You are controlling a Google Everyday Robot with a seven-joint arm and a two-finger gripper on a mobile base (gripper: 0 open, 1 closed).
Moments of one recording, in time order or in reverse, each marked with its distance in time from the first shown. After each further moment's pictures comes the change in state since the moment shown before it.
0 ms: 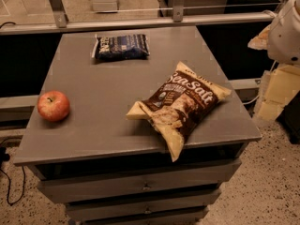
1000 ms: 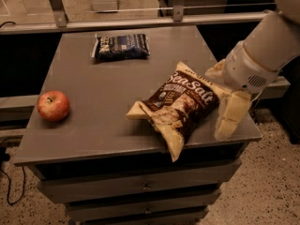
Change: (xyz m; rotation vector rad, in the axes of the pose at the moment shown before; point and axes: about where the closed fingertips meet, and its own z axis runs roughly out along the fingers) arm -0.038 0.010 0.094 -0.180 -0.182 -0.086
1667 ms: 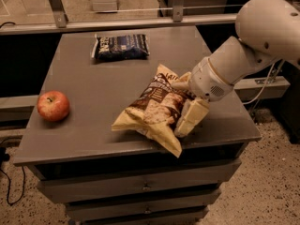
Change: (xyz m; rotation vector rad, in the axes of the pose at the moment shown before) arm -0.059 -0.012 0.075 -0.108 -0.239 -0.047
